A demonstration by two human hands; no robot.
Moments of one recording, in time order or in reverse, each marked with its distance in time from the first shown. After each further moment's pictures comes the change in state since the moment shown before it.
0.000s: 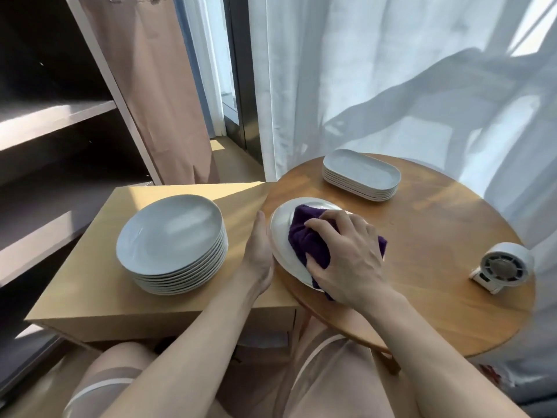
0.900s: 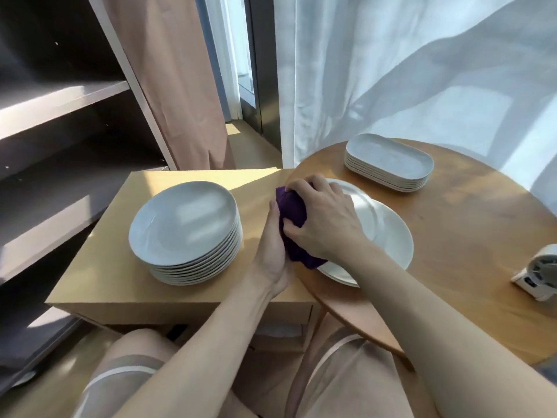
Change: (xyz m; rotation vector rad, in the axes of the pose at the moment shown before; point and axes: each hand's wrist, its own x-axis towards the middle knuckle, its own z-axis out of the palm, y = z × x) left_hand -0.010 -0.006 -0.002 -0.241 -0.039 0.044; right_hand 0.074 -0.031 0.031 0.106 -0.187 0.020
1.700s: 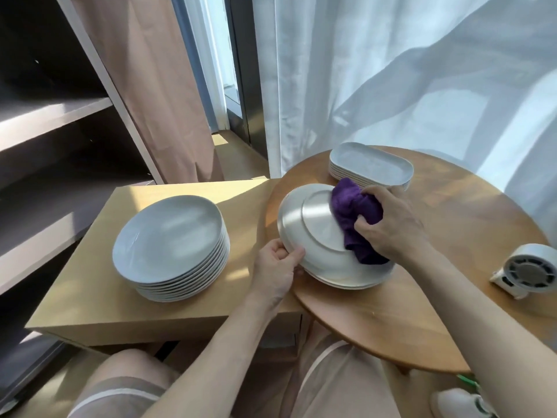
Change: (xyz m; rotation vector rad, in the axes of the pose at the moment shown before) left_hand -0.004 -0.027 0.003 0.350 0.185 0.084; right_hand -0.025 0.121 -0.033 0.160 0.137 0.387
